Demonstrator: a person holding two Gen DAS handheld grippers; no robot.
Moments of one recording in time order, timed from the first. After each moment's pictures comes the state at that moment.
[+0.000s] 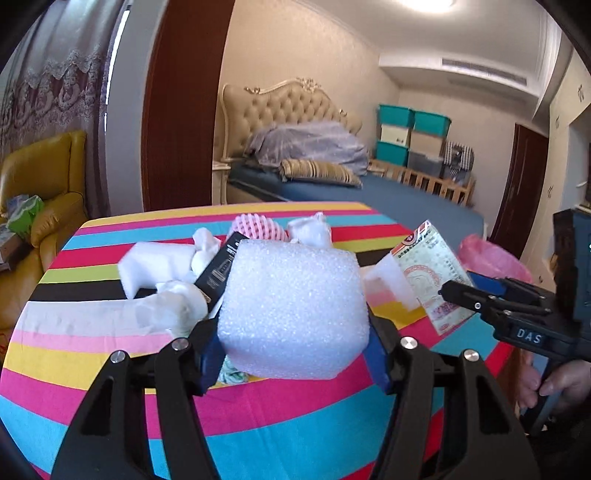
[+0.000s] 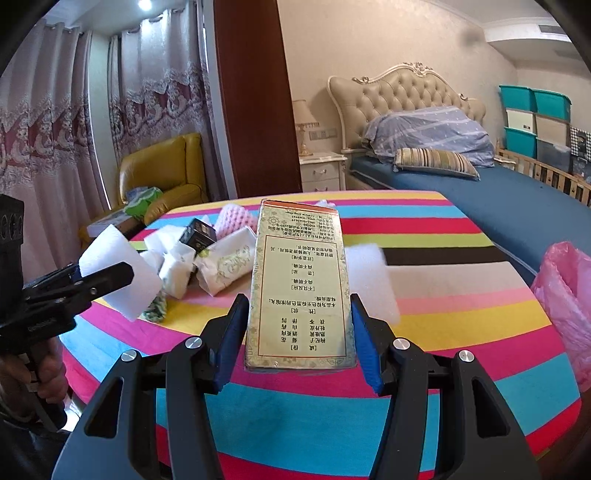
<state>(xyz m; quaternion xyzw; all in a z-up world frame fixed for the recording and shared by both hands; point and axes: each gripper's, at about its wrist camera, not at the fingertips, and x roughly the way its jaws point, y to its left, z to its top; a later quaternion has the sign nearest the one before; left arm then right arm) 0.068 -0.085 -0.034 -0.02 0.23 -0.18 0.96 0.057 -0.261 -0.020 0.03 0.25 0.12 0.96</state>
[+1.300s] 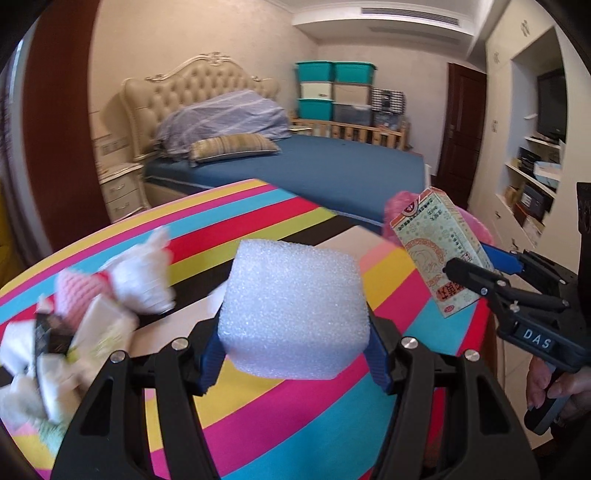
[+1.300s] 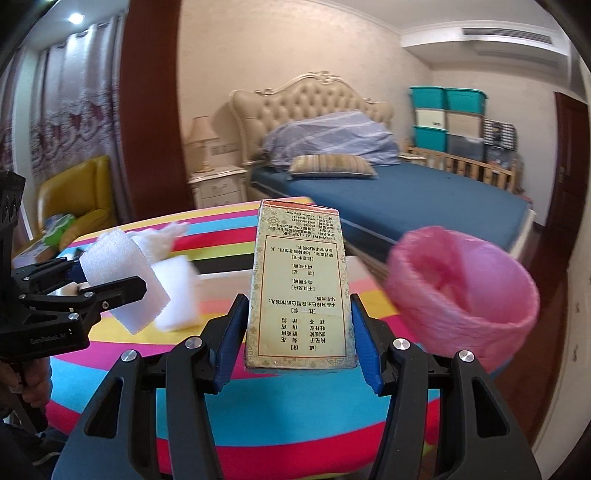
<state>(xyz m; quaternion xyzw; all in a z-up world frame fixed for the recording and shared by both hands) 0.115 -0.277 -0.019 0.09 0.27 -0.31 0.90 0.021 -0.401 -0.011 0.04 0.24 -0.08 0.97</state>
